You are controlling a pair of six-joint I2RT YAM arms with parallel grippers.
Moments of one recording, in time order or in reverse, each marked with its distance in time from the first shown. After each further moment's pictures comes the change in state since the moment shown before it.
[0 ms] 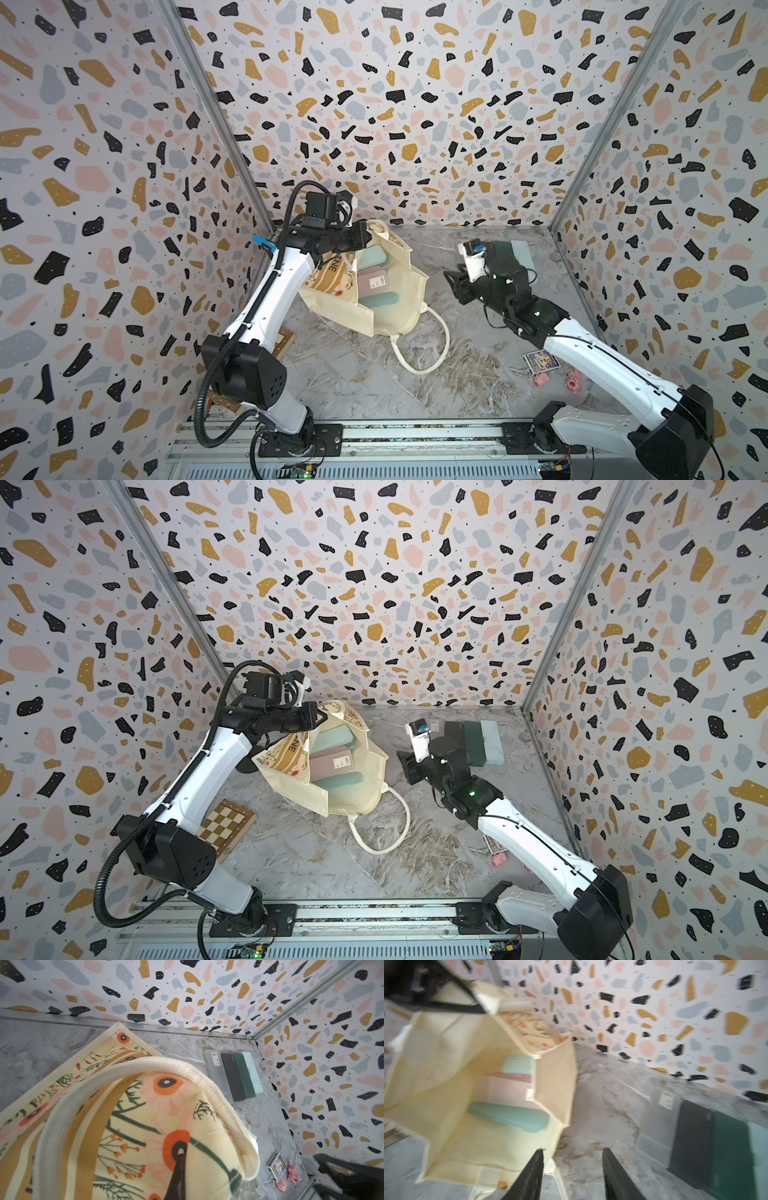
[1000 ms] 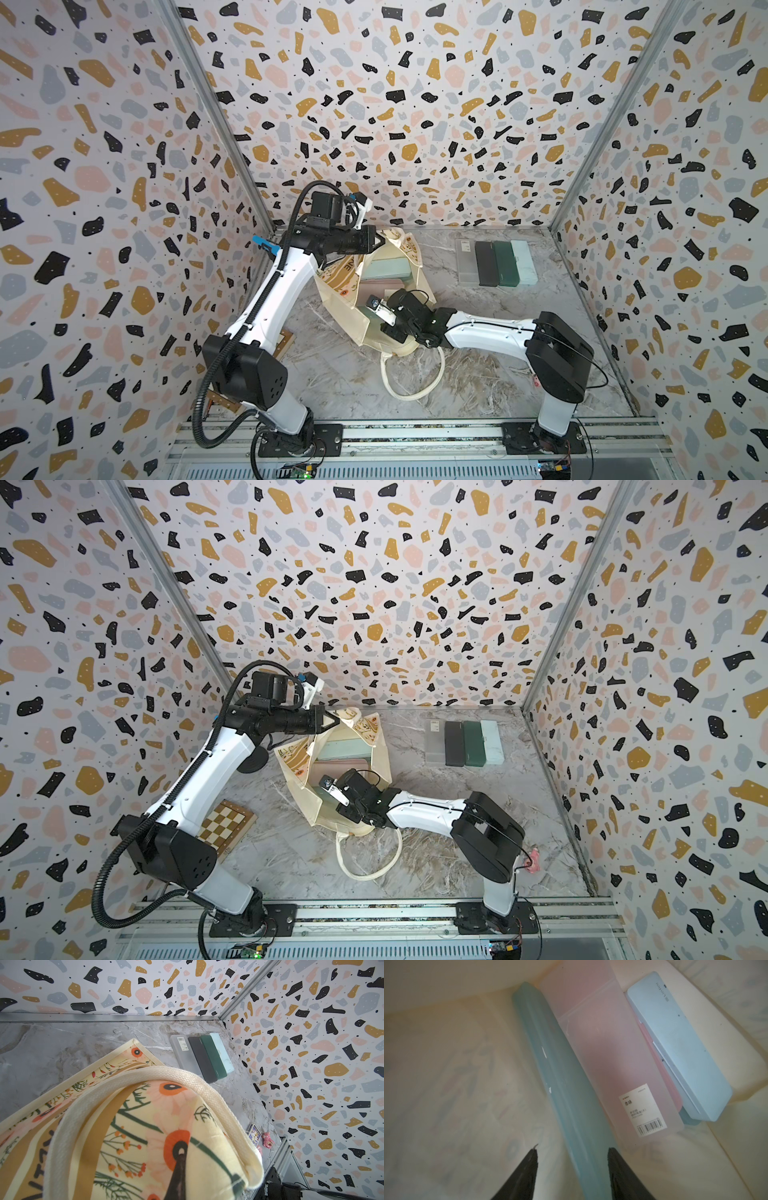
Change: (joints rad) left arm -0.024 0.001 0.013 -0.028 0.149 0.059; right arm 0.285 0.695 0.269 0.024 0.143 -0.332
